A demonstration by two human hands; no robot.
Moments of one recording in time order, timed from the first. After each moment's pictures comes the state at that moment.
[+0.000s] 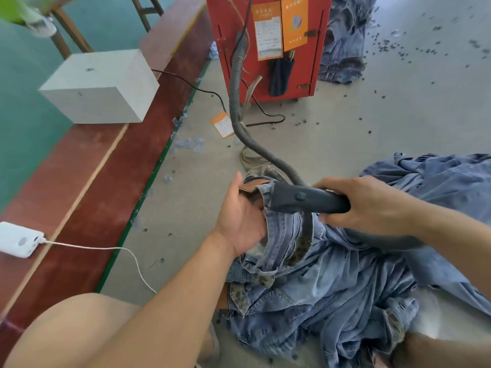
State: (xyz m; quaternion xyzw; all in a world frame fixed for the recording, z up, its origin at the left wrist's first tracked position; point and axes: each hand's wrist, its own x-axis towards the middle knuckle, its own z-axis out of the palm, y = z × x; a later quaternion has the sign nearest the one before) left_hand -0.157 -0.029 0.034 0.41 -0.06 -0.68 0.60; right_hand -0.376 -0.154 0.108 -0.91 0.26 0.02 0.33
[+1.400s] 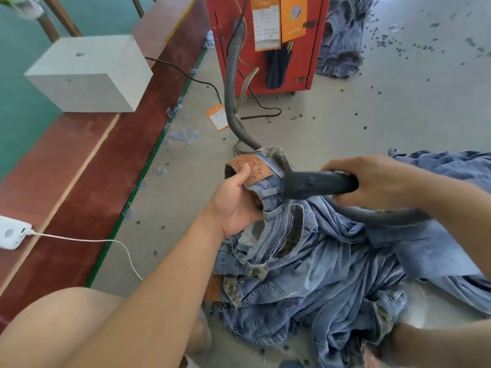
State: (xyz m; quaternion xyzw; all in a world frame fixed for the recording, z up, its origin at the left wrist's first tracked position) left_hand -0.144 -0.039 0.040 0.43 -0.08 -0.71 0.55; right_hand -0.377 -0.182 0.123 -0.92 0.29 0.07 0.26
